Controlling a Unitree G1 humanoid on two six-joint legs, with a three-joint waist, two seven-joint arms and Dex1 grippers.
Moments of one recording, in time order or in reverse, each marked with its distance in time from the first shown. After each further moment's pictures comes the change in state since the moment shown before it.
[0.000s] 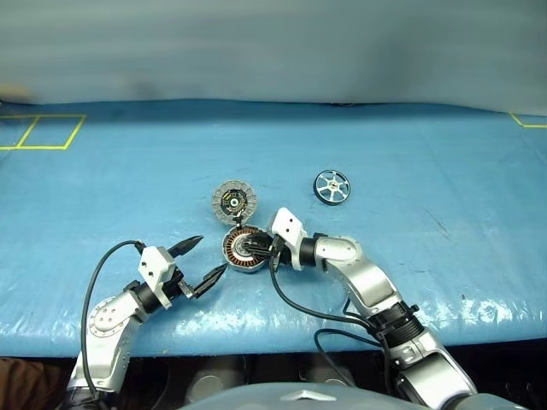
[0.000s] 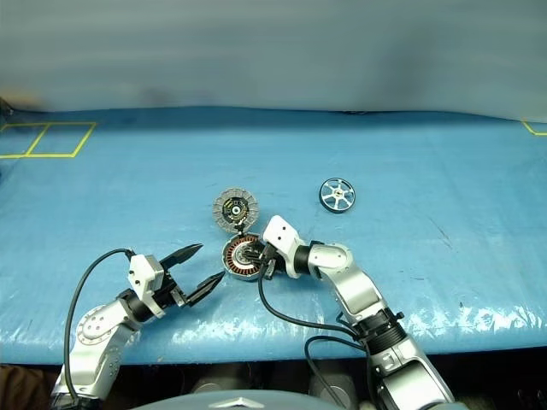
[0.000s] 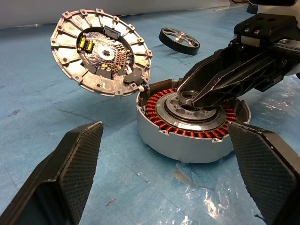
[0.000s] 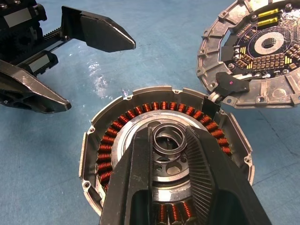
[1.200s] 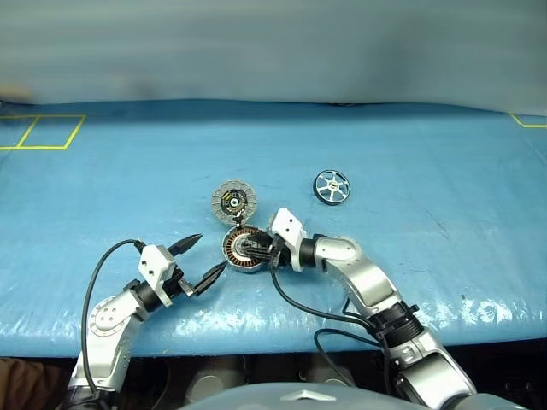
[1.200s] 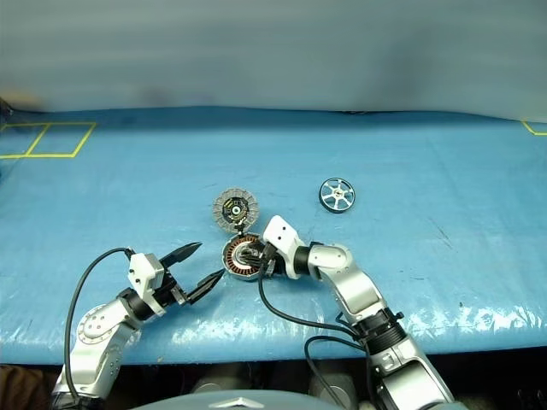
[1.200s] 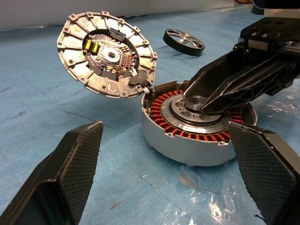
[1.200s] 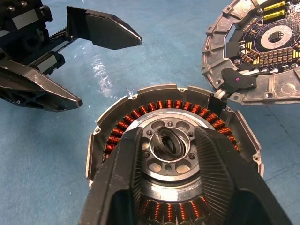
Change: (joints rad) left arm -0.004 -0.001 -0.003 0.000 0.001 -0.002 0.021; right arm 0.000 0.007 -0.003 -0.003 0.024 0.037 0.006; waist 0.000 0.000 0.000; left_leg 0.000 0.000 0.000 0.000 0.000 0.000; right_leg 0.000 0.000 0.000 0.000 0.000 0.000
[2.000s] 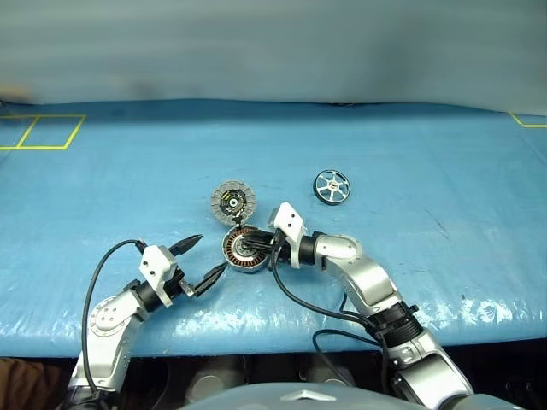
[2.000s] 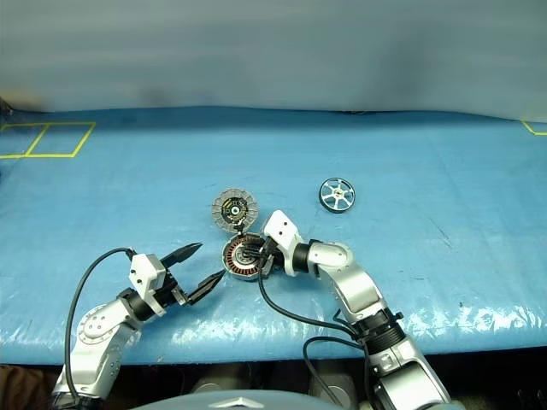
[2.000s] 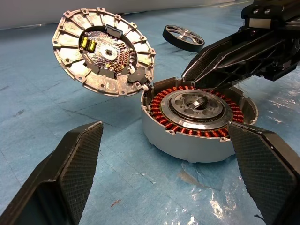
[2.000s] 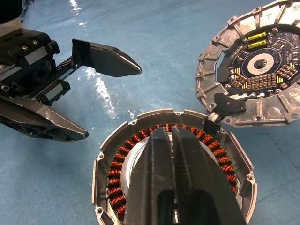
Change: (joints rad) left arm 0.000 -0.001 0.000 0.000 0.021 -0.002 0.001; right arm 0.002 0.015 -0.022 -0.024 0.037 0.003 -0.011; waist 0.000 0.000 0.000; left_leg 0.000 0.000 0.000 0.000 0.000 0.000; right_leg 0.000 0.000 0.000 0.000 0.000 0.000
